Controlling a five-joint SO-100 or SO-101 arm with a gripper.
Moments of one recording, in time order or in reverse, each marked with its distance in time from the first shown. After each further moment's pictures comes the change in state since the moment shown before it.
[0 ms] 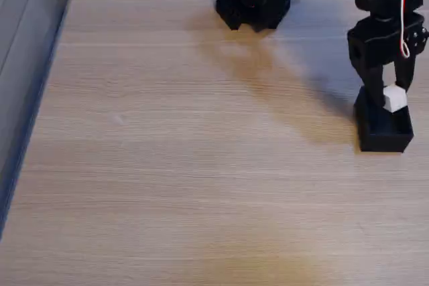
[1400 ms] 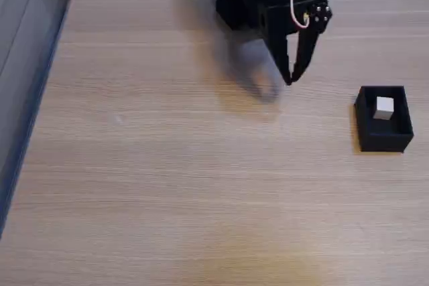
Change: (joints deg) arm 22.5 46.2 38.8 3.9 -13.8
